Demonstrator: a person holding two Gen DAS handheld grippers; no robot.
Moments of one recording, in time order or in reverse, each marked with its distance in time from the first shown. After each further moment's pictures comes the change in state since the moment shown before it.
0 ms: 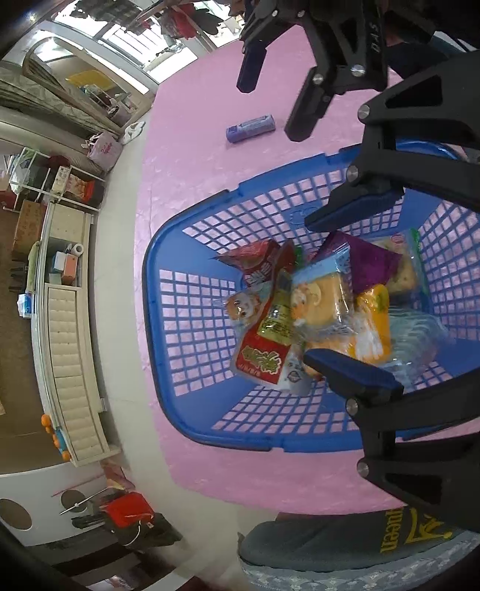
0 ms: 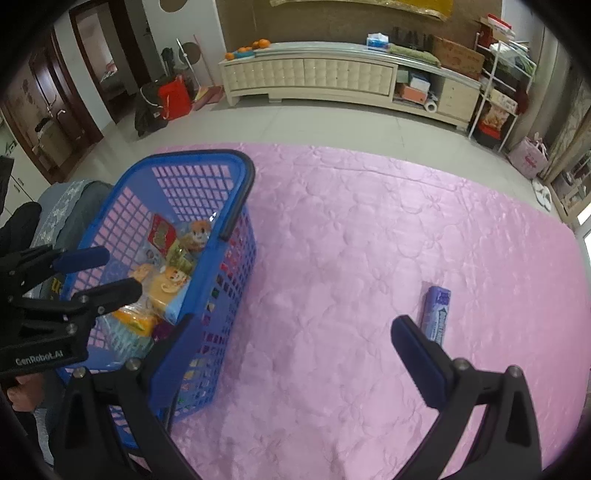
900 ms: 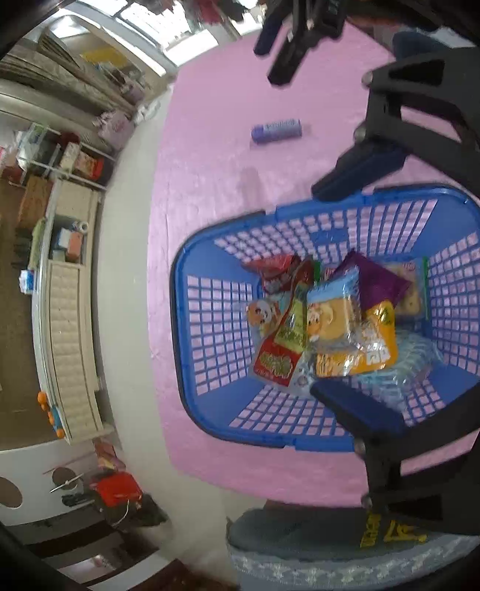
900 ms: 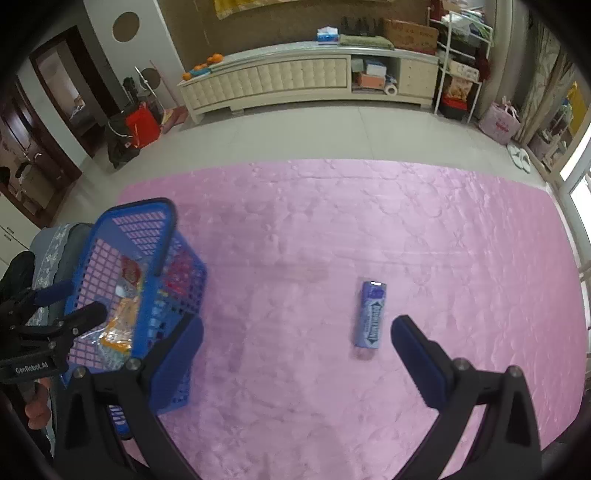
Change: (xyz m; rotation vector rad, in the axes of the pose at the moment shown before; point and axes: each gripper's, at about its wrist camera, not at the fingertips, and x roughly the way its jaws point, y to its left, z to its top) left arm -0.006 -0.024 0.027 -0.075 0.012 0.099; right arm -0.023 -0.080 0.011 0.161 0.006 -0.023
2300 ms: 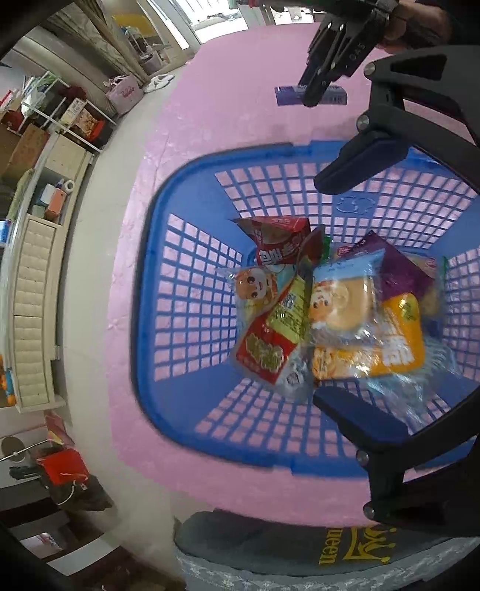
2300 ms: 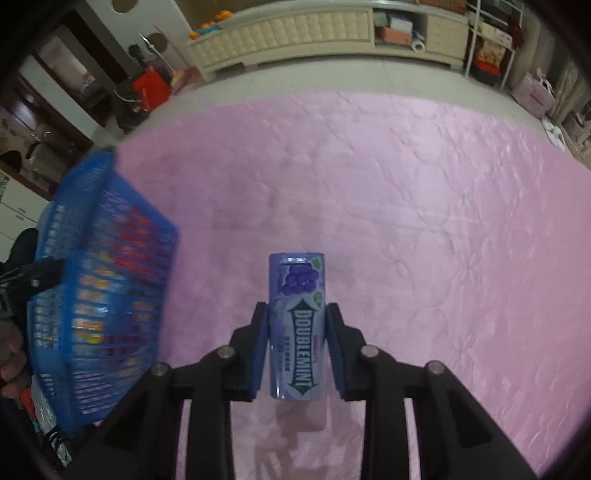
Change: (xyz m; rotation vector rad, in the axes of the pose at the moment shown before) left arm 0.045 0.038 0.022 -0.175 0.107 -0.013; right arm 0.051 -0.012 -0.007 -0.041 0.153 0.105
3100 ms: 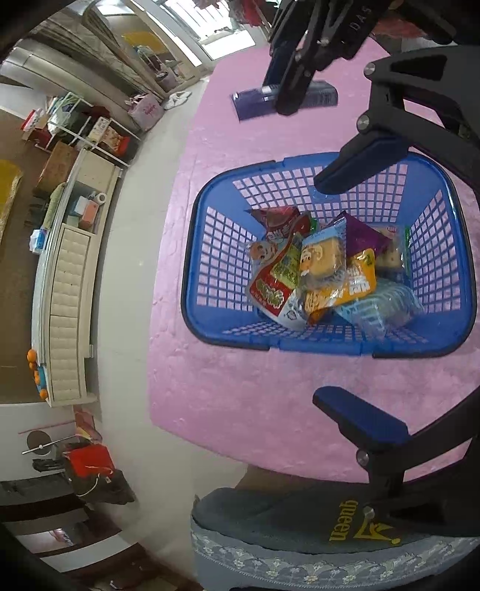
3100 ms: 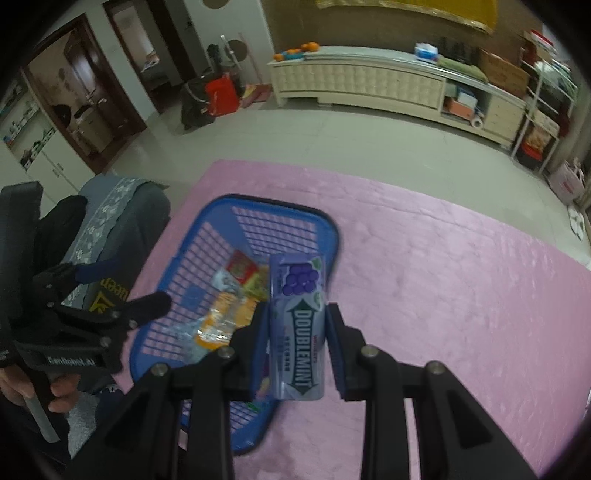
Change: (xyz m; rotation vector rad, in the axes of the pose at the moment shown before) left arm -0.074 0.057 -0.030 0.013 -0.122 -0.048; right arm -0.060 0.161 0.030 -0.237 -0.105 0.049
